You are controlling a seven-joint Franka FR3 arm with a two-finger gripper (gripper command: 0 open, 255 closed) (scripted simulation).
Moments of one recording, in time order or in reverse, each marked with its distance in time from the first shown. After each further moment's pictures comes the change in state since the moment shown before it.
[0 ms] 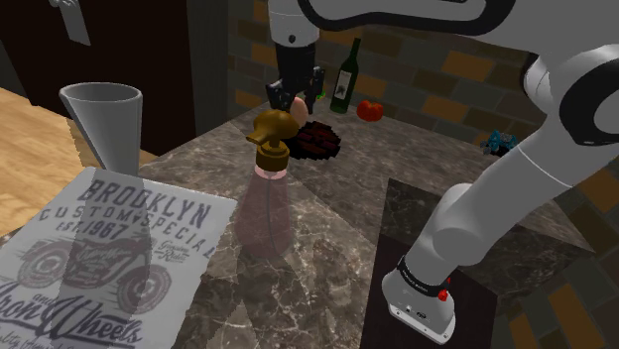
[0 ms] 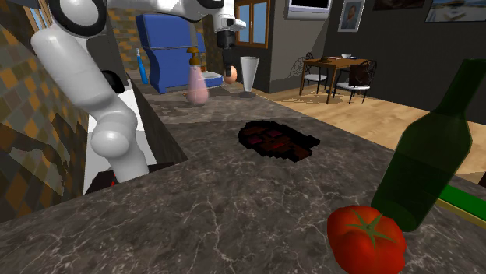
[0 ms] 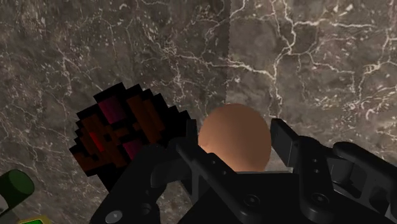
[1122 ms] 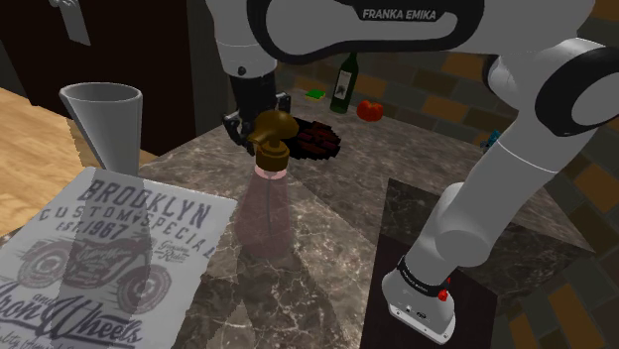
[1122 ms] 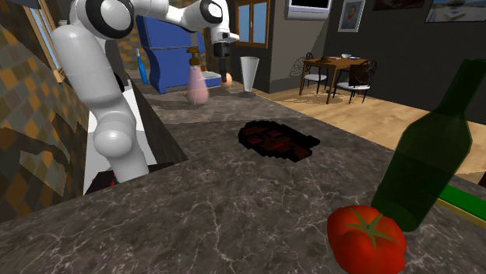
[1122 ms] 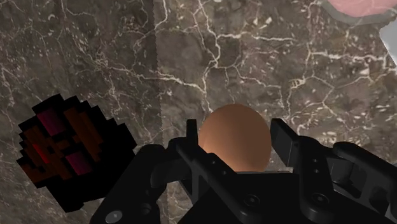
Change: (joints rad) arm 0.069 0.169 0.135 0.066 -0.013 0.045 0.229
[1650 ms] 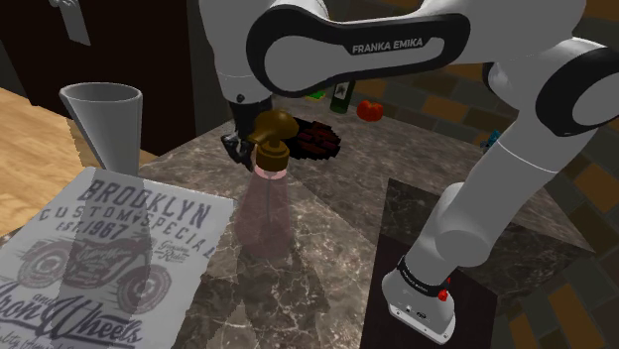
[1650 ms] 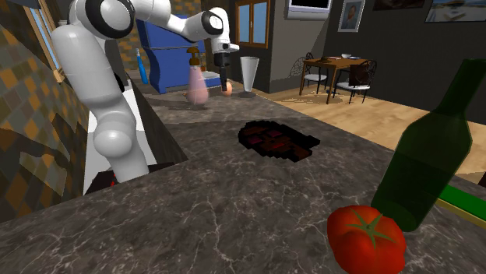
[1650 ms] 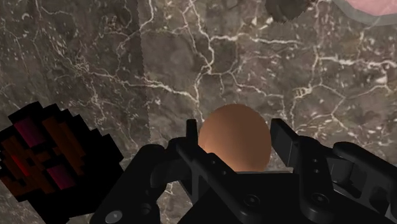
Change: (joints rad) arm 0.001 -0.001 0.001 -0.107 0.001 0.103 0.020
